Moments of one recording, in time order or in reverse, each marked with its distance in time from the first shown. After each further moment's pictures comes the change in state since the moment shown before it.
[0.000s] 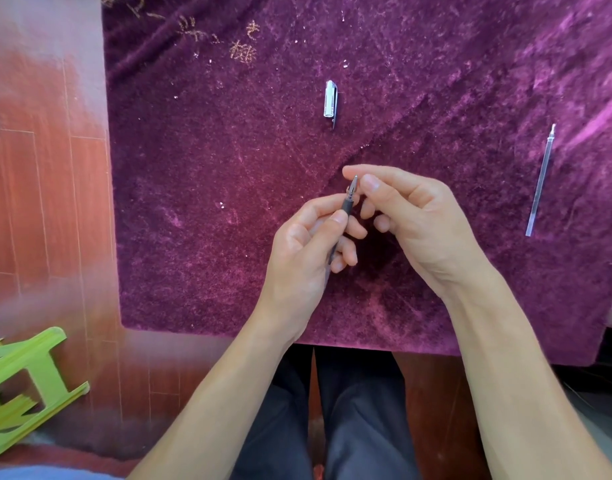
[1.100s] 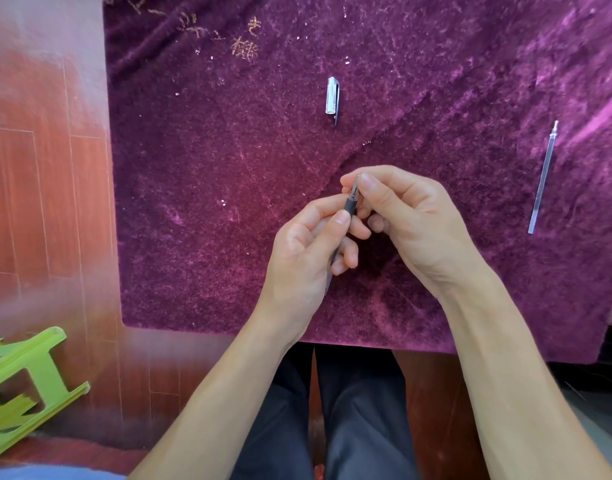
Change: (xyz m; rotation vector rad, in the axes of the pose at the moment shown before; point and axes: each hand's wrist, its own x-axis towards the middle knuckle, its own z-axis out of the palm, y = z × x) left_hand -0.005 0.004 0.001 -0.040 -0.014 -0.015; right_hand -0.003 -0.003 0.009 0.024 -0.012 -0.010
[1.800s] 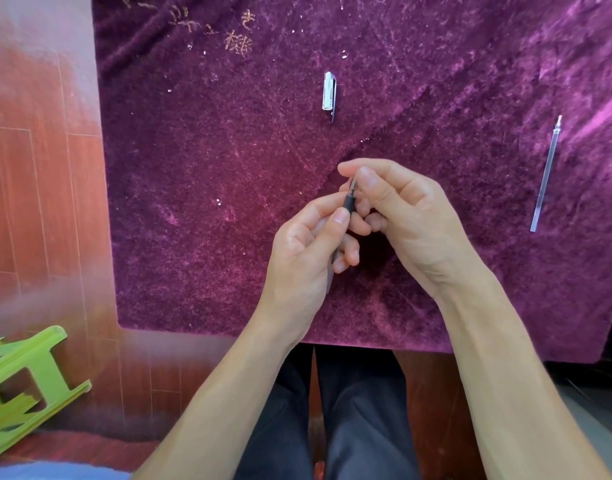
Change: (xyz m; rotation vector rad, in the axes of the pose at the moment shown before) left_hand 0.003 -0.006 0.002 0.013 0.004 0.023; right_hand 0.003 0.005 0.001 0.073 -0.005 0.006
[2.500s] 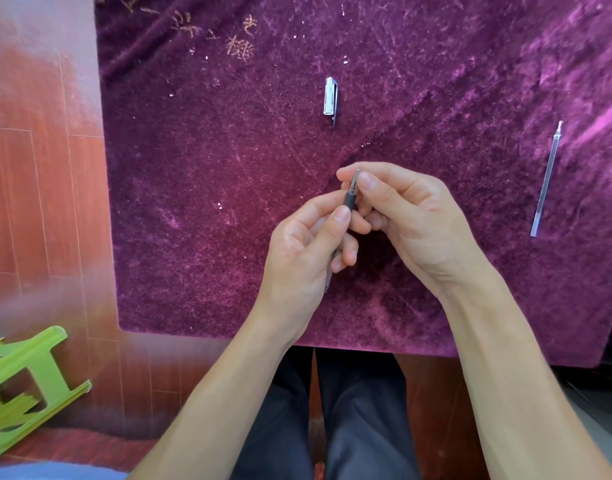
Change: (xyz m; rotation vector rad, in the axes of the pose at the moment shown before) left_hand 0.005 0.003 -0.002 -0.019 -0.021 0.031; right_hand 0.005 -0.001 -0.006 -0.014 -0.029 -0.009
